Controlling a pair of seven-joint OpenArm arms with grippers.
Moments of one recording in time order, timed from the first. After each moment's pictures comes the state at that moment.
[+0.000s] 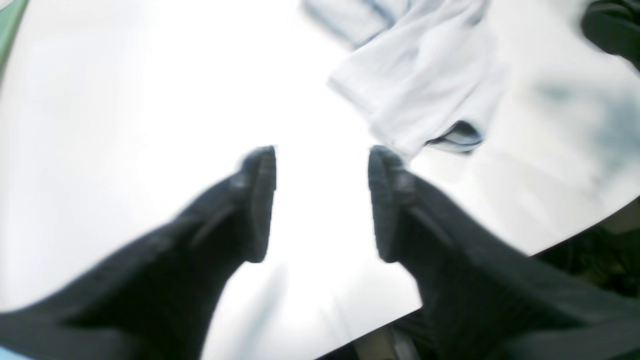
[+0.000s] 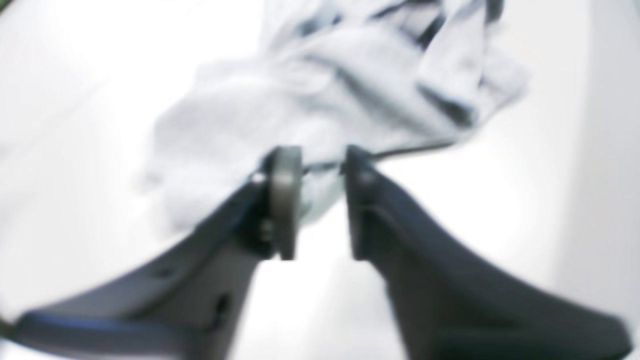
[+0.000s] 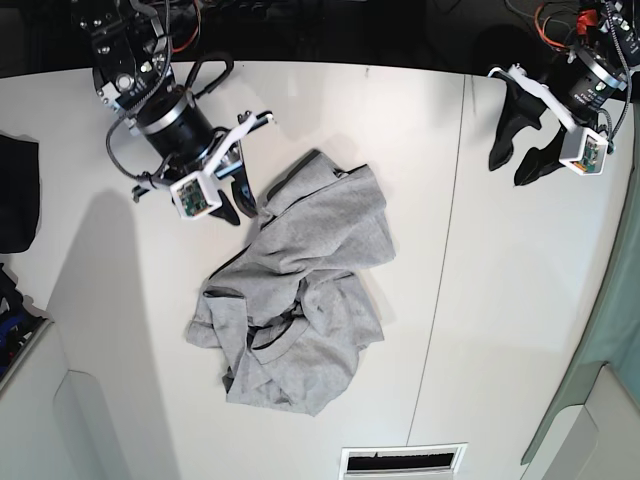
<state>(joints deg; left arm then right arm) 37.2 -20.6 -16.2 114.0 -25.6 -29.1 17.7 -12.3 12.9 -16.3 97.9 5.0 6.5 -16.6</state>
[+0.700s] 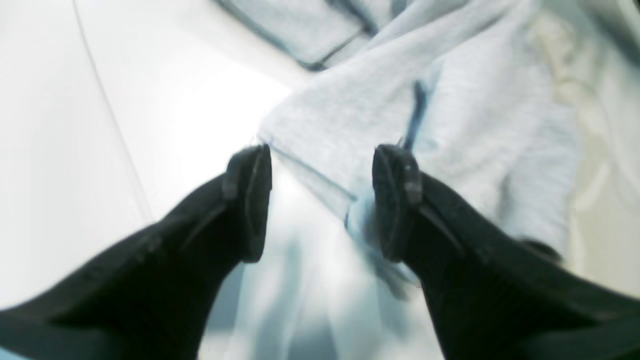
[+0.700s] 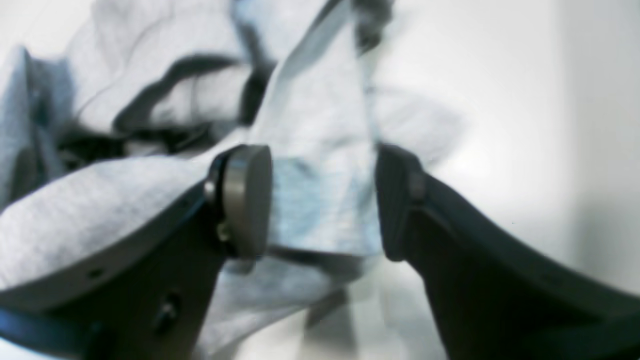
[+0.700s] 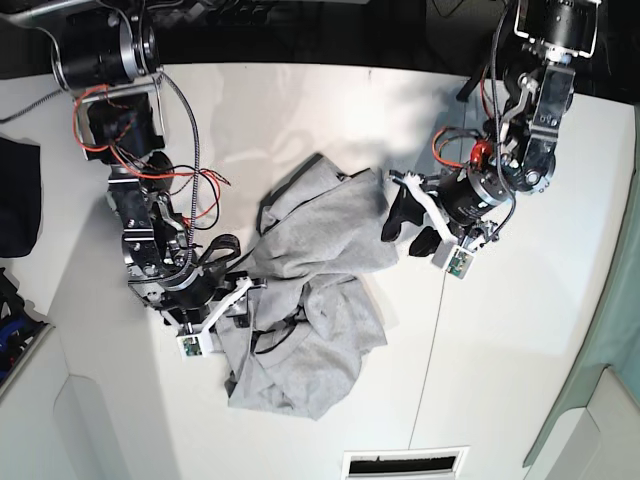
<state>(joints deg) 2.2 -15.0 6.5 78.8 -18.4 -24.3 19.9 23.6 2.0 -7.3 46.9 6.0 9.9 -13.5</state>
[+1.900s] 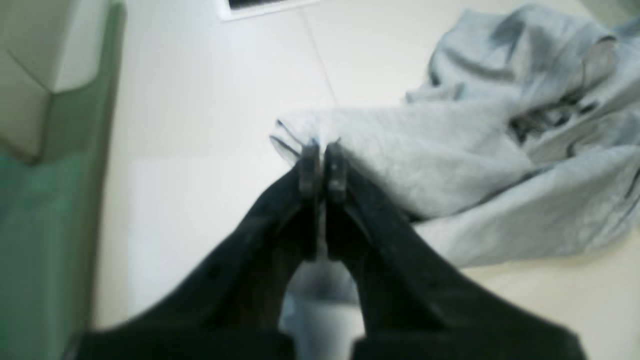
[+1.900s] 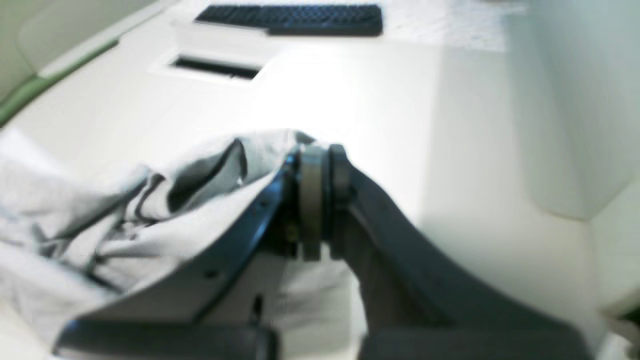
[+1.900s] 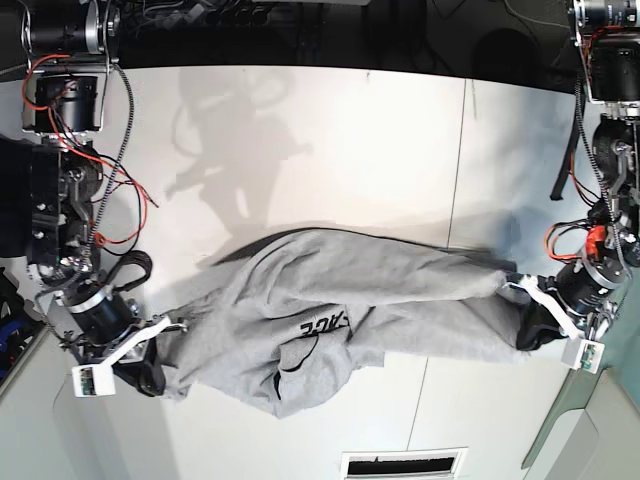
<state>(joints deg) -5.6 -26.2 -10.2 90.0 -25.6 -24.8 32.6 15.3 11.3 5.2 79.0 14.5 19.9 -17.2</state>
